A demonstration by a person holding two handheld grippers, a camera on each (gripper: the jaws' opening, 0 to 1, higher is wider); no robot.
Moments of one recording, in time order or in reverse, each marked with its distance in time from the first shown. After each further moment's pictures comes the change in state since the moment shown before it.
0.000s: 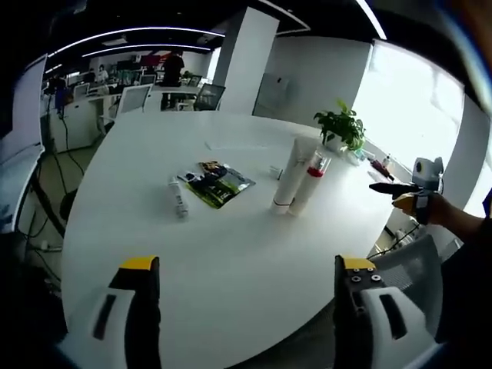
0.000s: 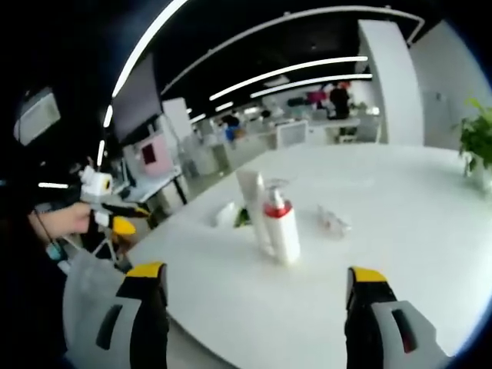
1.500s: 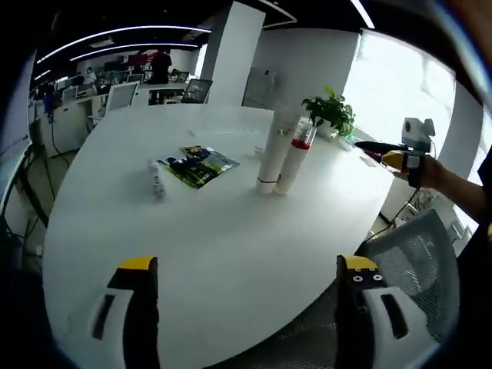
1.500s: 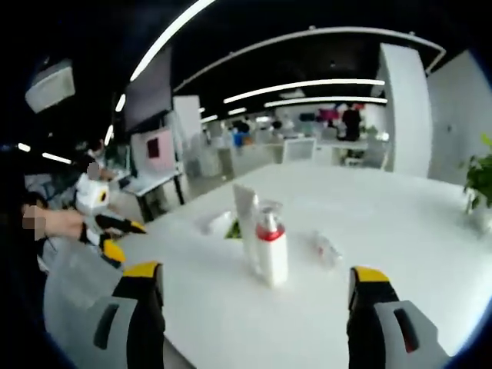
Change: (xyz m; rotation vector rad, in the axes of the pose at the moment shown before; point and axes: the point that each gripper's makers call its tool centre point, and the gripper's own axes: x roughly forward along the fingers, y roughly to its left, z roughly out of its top) left arm 0.012 -0.022 -0.043 0.044 0.018 -0.037; right arm 0.008 -0.003 0.022 -0.132 -0.047 0.002
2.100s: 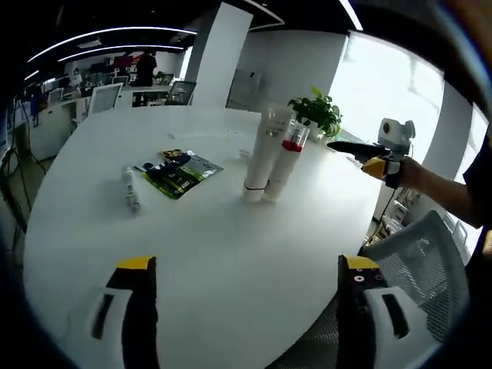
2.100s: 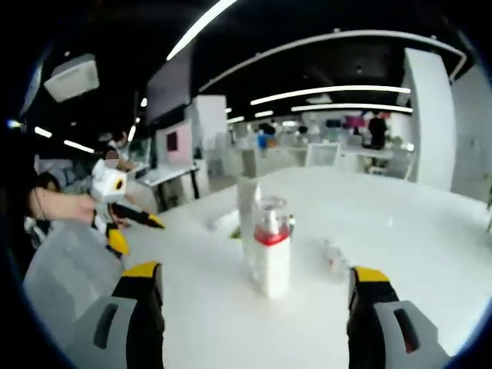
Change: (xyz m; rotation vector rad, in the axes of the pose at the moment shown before) left arm 0.048 -0.008 0.010 0.041 -0.008 -0.090; right arm 0.040 -0.024 -0.007 -0.105 -0.009 0.087
